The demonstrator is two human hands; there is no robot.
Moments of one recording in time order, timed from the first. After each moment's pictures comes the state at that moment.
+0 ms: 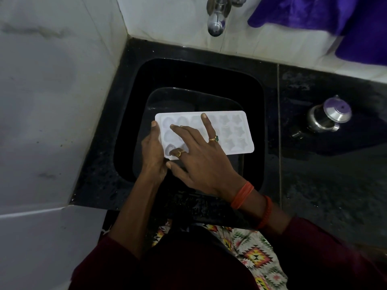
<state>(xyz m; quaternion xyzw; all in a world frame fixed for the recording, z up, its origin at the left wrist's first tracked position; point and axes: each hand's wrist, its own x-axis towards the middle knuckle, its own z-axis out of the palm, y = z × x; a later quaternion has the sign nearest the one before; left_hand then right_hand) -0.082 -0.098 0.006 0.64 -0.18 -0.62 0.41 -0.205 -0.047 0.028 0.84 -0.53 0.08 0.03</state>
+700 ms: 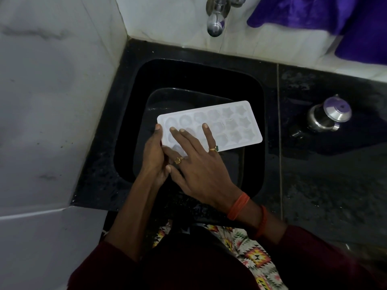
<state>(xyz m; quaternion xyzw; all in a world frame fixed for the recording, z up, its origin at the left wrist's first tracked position) -0.080 -0.087 0.015 0.56 -0.14 -0.71 0.40 -0.194 -0.032 0.023 0.82 -0.56 0.08 0.02</state>
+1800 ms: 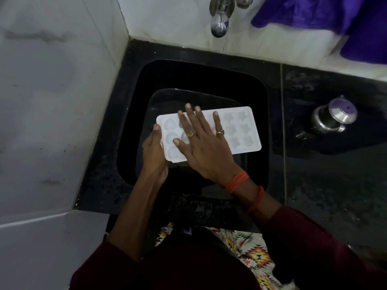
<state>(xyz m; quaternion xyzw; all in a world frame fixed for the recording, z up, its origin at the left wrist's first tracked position) -0.070 -0.105 -0.006 0.56 -0.18 -0.67 0.45 -0.205 -0.083 -0.007 0.77 -0.63 0.05 0.00</state>
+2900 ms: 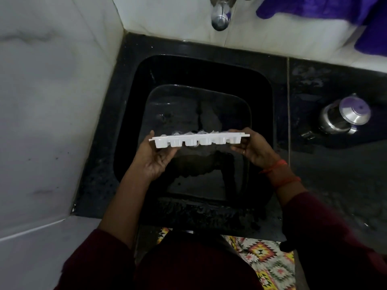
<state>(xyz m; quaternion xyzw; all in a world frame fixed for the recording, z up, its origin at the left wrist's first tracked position) -0.052 -0.145 -0.044 0.56 0.06 -0.76 0.33 -0.340 -0.111 -0.071 0.10 -0.66 0.39 -0.64</state>
